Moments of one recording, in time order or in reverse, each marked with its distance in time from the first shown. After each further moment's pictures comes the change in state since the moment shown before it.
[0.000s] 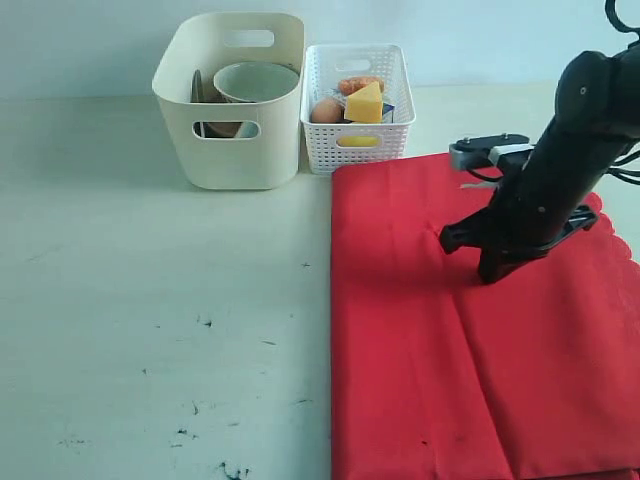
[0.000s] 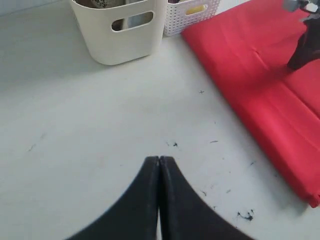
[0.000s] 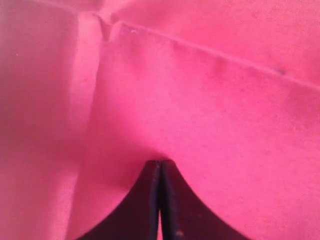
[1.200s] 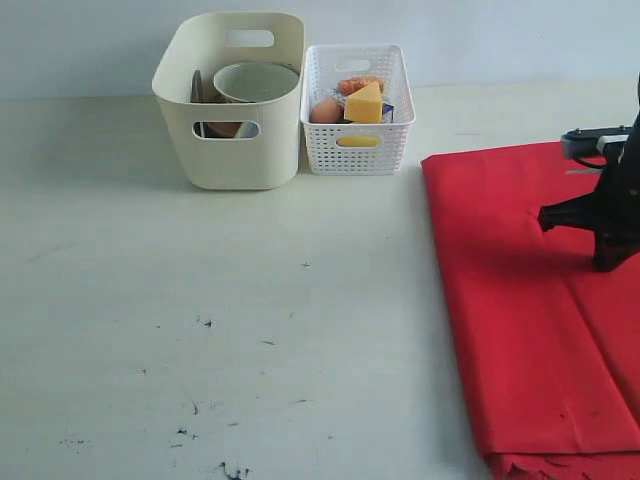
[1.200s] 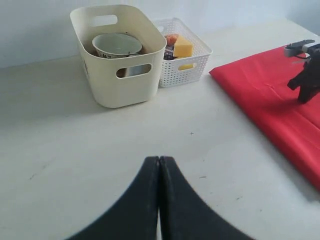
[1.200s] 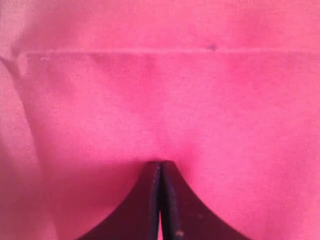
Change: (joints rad) left arm 0.000 -0.311 0.082 0.001 -0.027 -0.052; right arm -0.236 0.087 -0.071 -0.355 0.056 0.352
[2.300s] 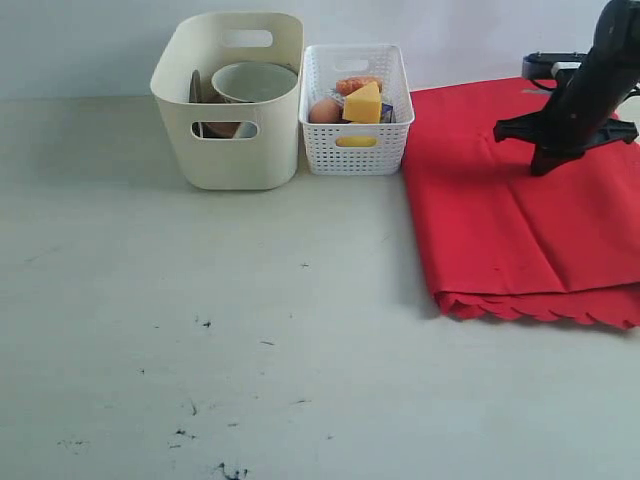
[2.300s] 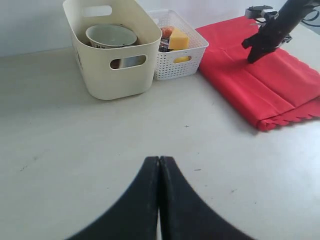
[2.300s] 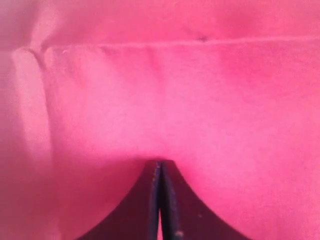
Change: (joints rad) left arm 0.000 -0.018 0.036 -0.026 0.000 0.000; right arm -0.010 0.317 -0.602 0.197 0.018 -0.172
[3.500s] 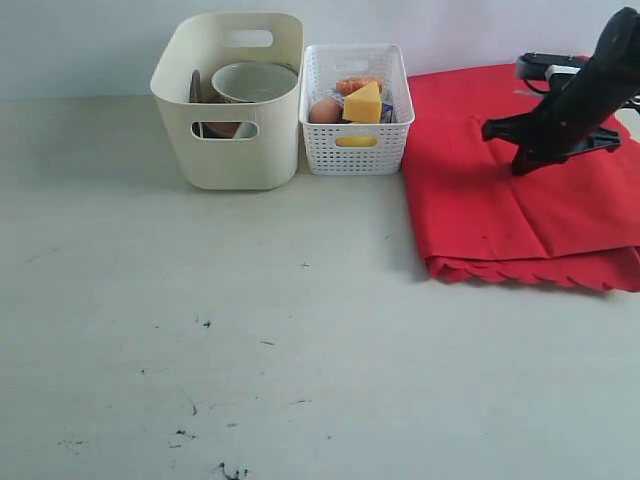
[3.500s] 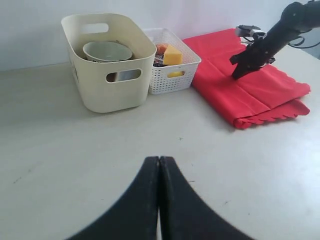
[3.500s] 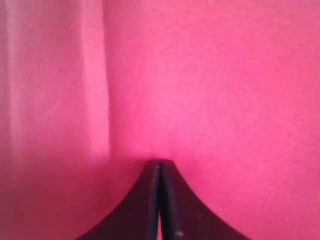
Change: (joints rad) left arm 0.000 -0.087 0.033 -0.019 -0.018 0.000; right arm 0.002 -0.031 0.115 0.158 -0.152 -0.109
